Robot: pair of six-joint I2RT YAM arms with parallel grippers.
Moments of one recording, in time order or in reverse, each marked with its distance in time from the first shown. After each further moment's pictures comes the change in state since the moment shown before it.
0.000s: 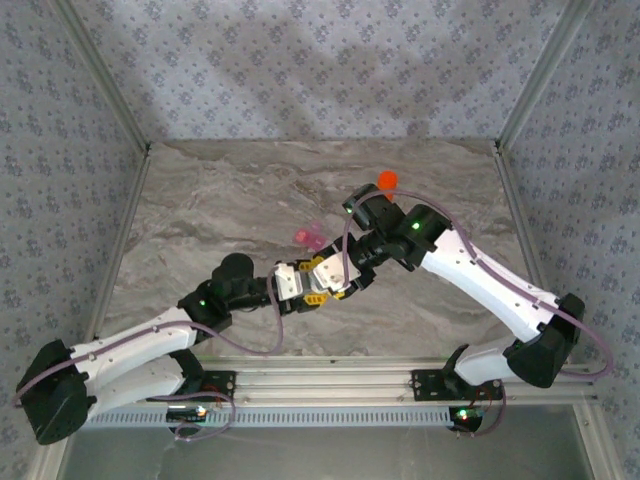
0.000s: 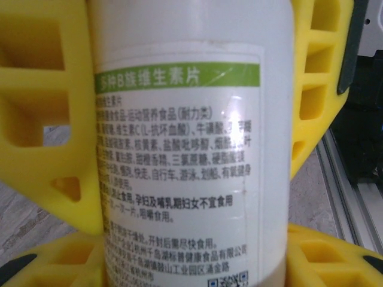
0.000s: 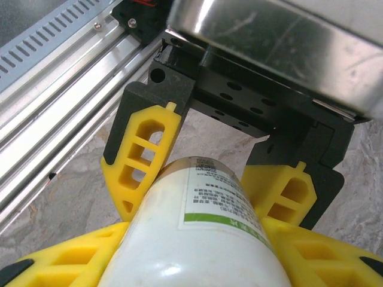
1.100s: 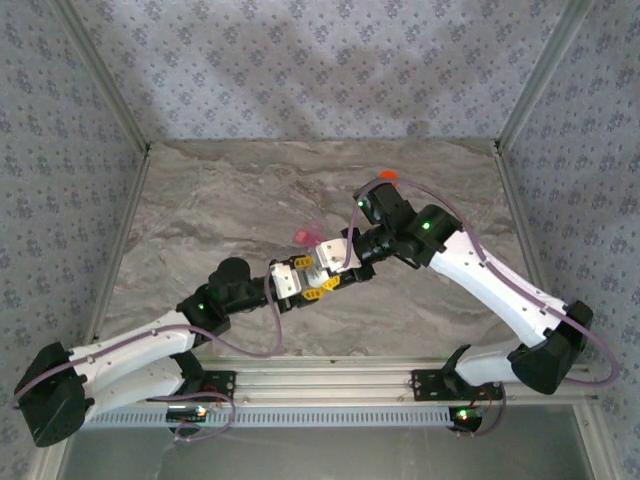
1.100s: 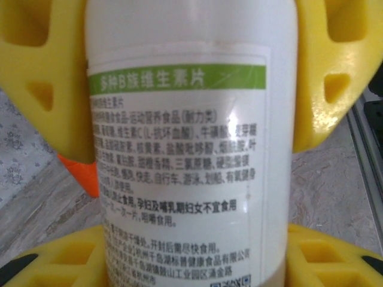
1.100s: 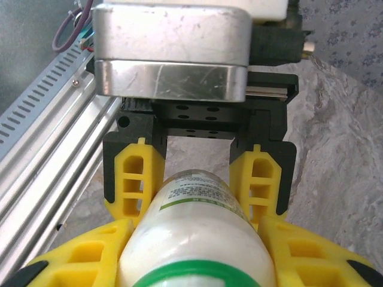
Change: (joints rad) left arm -0.007 -0.014 -0.029 0.057 -0.118 0.011; right arm -0.048 -0.040 -0.027 0.087 -0.093 0.240
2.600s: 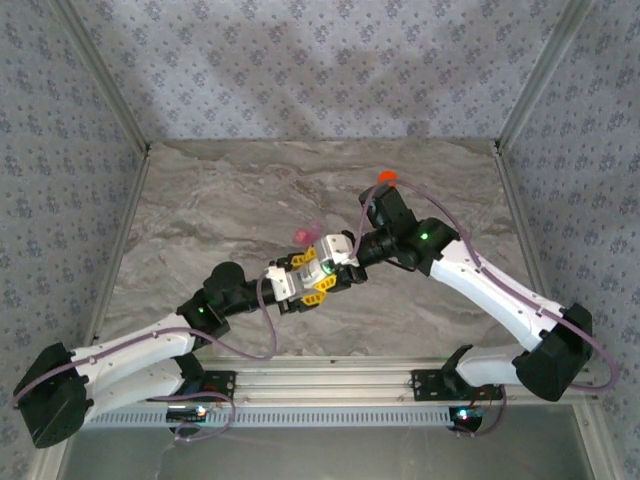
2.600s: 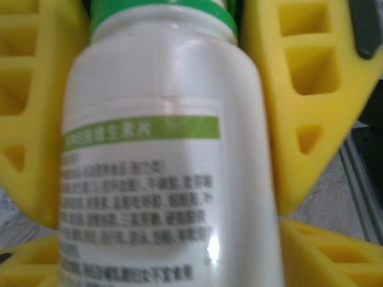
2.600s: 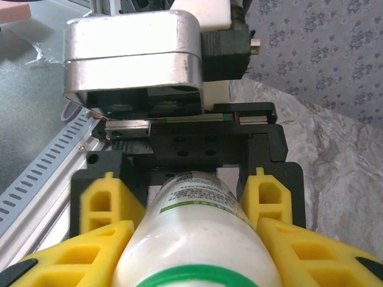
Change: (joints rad) left arm 0.000 -0.012 -0.049 0.138 0.047 -0.040; right arm -0.038 -0.045 -0.185 0.311 -0.214 0.204
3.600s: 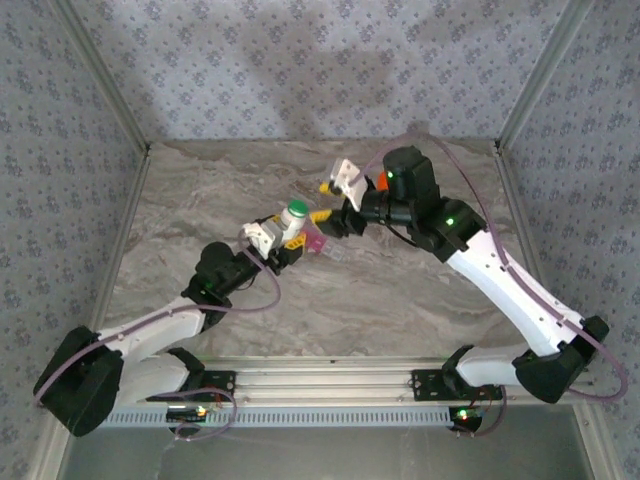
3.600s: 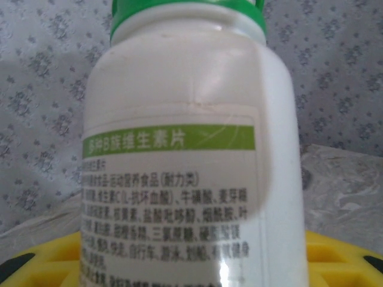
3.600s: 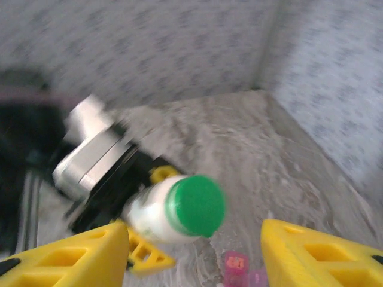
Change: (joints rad) left arm 0.254 0.200 0.015 0.310 -0.146 -0.240; right arm -0.037 0.008 0.272 0.124 0.489 0.682
